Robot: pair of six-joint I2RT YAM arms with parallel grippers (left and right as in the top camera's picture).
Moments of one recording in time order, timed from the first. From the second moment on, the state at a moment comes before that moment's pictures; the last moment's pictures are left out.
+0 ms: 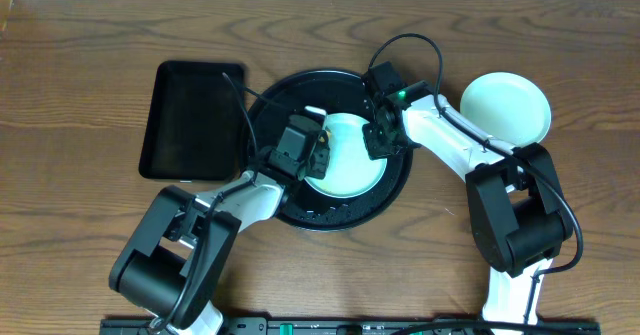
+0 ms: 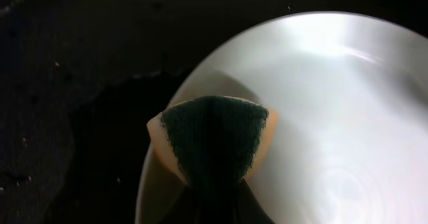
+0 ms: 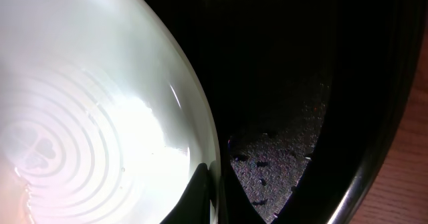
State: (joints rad) left arm -0.49 1.78 0.75 0.20 -0.06 -0.22; right arm 0.46 2.05 1.42 -0.82 0.01 0.26
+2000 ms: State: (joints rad) left arm 0.10 1.74 0.89 -0.14 -0.04 -0.19; right arm 0.46 2.05 1.43 -0.79 0.02 0.26
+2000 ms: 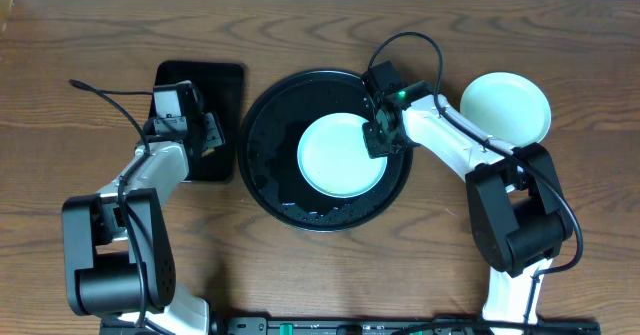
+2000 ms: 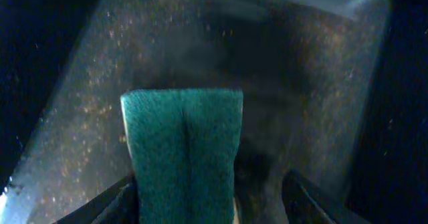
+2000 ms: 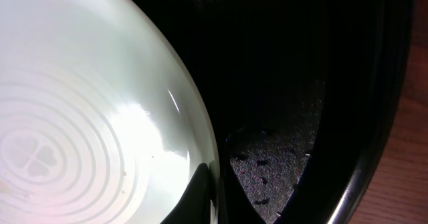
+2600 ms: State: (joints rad) left arm 0.11 1.79 0.89 -0.15 -0.05 -0.19; right arm 0.46 2.05 1.43 -0.79 0.02 0.26
